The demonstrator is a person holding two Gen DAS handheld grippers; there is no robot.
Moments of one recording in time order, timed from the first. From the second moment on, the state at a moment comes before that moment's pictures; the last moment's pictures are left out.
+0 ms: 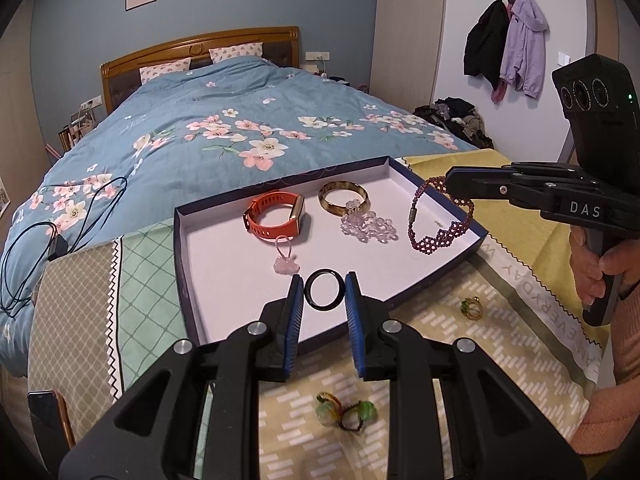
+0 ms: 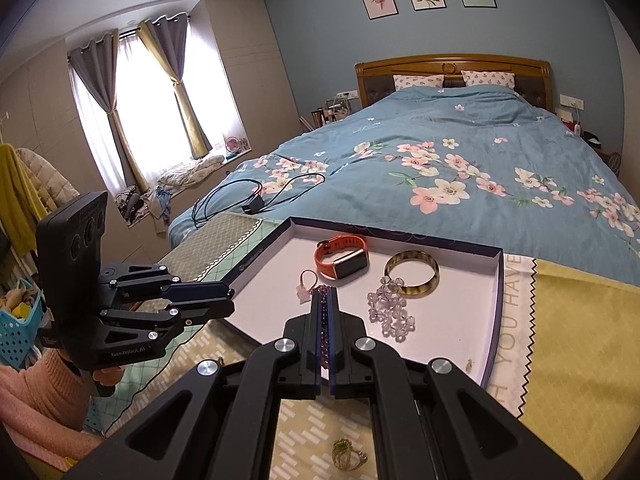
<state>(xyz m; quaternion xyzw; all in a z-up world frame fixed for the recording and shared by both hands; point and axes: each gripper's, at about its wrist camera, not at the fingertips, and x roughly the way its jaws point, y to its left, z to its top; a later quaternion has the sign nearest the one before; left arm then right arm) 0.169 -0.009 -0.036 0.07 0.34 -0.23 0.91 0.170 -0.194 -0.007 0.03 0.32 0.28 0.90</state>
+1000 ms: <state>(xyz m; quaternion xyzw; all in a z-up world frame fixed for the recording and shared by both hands) 0.219 -0.028 -0.074 0.09 0.39 -0.21 0.89 0.217 -0.192 -0.043 0.07 0.37 0.26 0.89</state>
